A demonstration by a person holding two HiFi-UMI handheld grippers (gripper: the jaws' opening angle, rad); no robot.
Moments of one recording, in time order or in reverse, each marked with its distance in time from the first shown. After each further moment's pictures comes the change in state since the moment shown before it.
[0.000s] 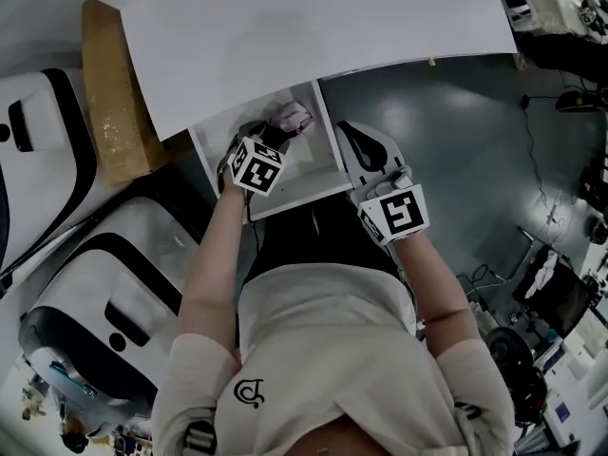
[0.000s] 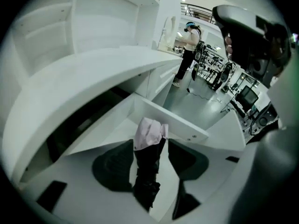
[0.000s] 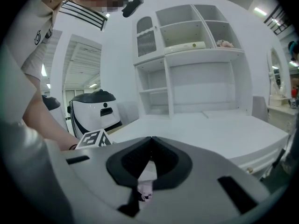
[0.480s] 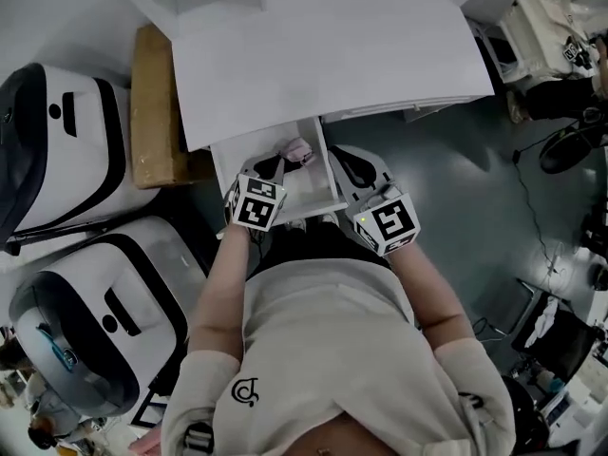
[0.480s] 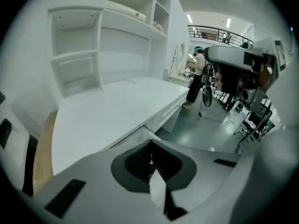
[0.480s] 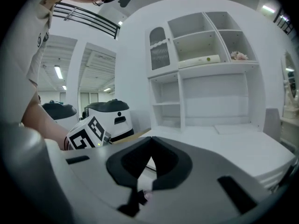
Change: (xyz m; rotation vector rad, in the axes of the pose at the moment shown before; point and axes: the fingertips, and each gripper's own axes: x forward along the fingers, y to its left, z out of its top) left arm -0.127 -0.016 0.062 -0.113 -0.273 0.184; right arm -0.030 0.027 0.072 -0.076 -0.085 0.155
